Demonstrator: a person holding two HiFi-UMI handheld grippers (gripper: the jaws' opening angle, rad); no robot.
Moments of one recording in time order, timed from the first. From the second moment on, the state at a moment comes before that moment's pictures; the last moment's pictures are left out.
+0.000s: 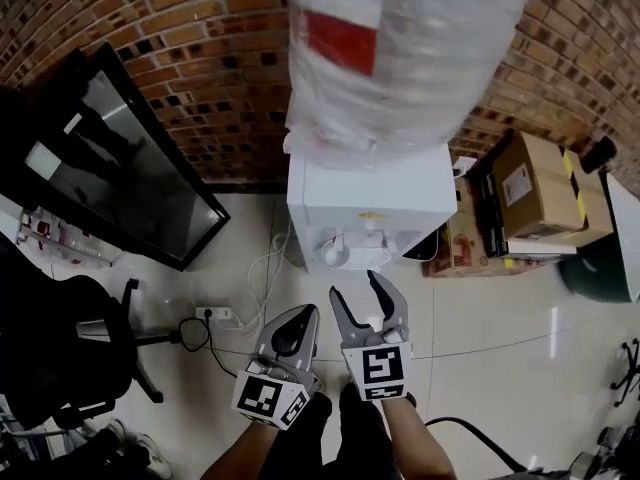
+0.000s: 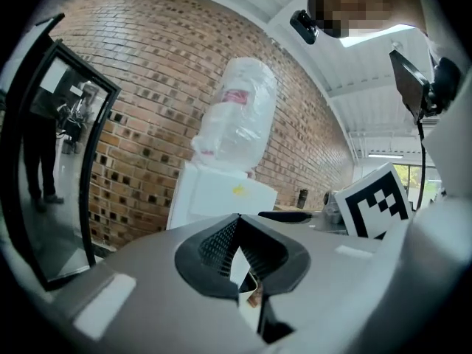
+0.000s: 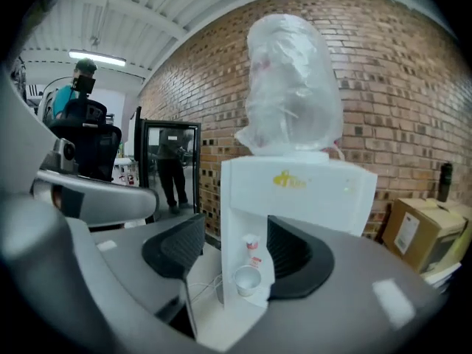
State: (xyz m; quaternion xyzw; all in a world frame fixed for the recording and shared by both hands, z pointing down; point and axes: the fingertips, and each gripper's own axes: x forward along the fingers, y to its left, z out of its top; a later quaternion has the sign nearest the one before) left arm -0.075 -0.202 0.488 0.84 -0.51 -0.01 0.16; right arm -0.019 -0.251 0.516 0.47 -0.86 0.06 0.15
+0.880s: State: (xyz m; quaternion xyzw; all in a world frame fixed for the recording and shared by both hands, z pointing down) left arm -0.075 -0.142 0.311 0.88 -0.47 -0.08 0.09; right arm -0.034 -0.168 0.310 0.47 -0.87 -0.03 0.10
